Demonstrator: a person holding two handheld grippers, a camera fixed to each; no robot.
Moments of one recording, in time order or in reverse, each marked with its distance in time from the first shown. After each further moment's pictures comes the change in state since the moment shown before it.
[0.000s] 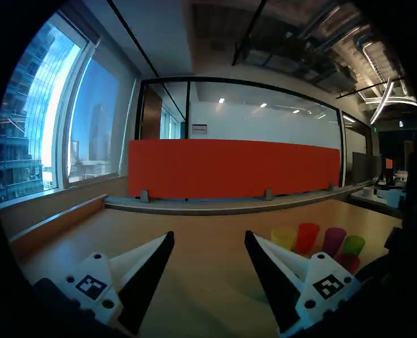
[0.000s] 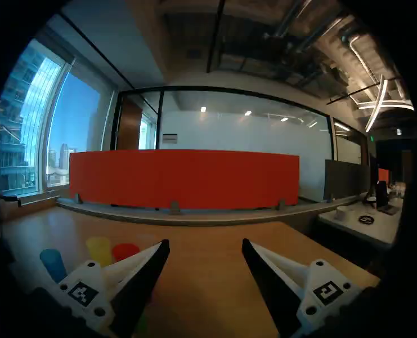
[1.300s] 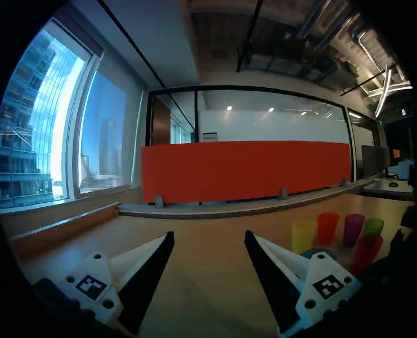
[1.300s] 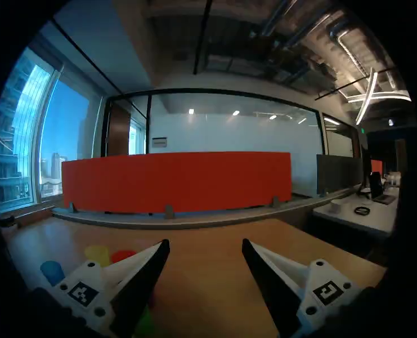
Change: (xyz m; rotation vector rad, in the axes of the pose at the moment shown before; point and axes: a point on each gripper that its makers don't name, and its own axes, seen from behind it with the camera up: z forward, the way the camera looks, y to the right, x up) left arm -0.034 -0.035 0.004 0.078 0.063 0.052; right arm 0.005 -0.001 0.000 -0.061 0.010 0.053
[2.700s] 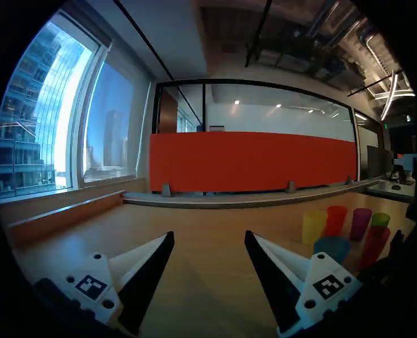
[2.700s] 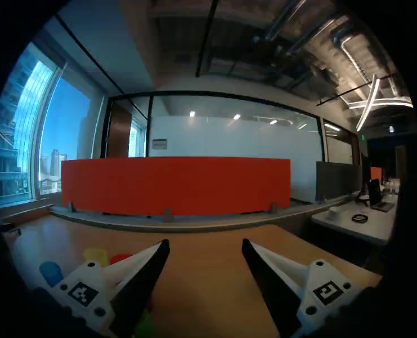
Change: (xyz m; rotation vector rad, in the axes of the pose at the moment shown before) left arm -0.026 -0.024 0.004 0.026 -0.038 -0.034; right arm 0.012 -0.001 -0.001 -0.005 0.019 -0.029
